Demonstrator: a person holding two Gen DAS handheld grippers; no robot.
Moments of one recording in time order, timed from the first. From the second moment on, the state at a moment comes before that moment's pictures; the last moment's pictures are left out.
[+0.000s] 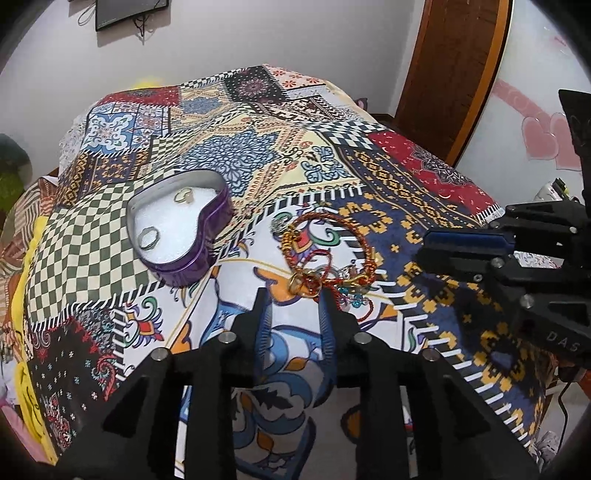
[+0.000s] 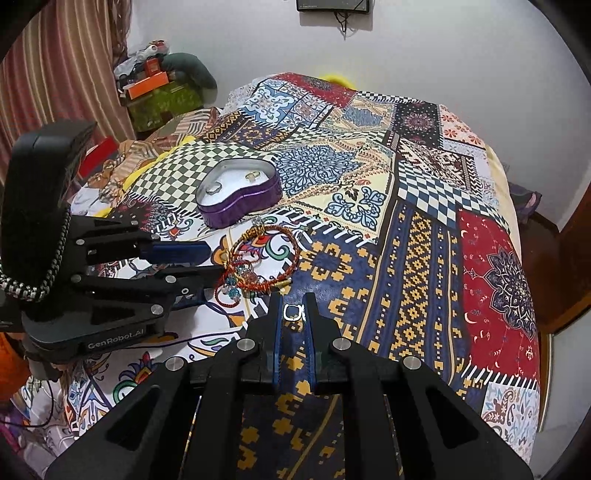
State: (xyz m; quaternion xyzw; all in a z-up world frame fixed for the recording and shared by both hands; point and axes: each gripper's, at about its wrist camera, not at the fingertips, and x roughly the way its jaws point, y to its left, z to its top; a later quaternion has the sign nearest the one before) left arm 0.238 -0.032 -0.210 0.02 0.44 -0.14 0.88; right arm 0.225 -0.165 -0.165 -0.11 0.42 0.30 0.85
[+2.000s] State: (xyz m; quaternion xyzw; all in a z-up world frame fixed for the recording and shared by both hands) left arm 0.288 0.062 -0.200 -0.03 0.42 -0.09 0.90; right arm 0.326 -0.042 -0.151 -0.12 0.45 0.37 0.81
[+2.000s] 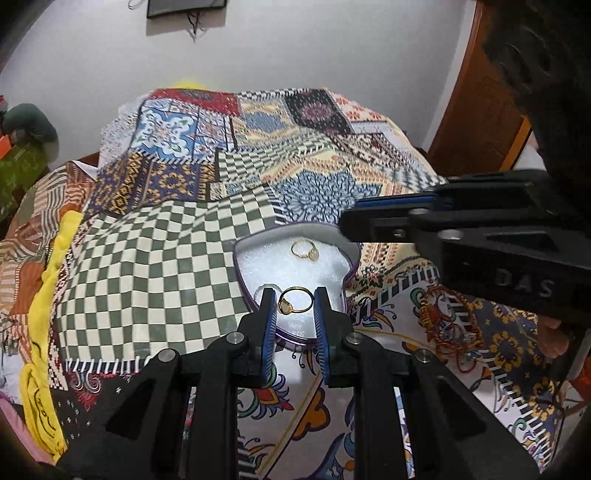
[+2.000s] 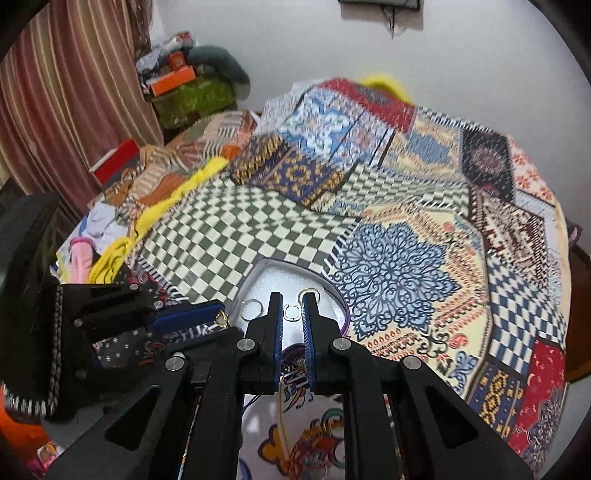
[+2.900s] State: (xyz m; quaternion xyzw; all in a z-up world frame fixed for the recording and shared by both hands) left arm 0.282 0.060 -0.191 -0.03 0.42 -0.07 0.90; right arm 0.323 -0.058 -0.143 -0.12 0.46 0.35 0.80
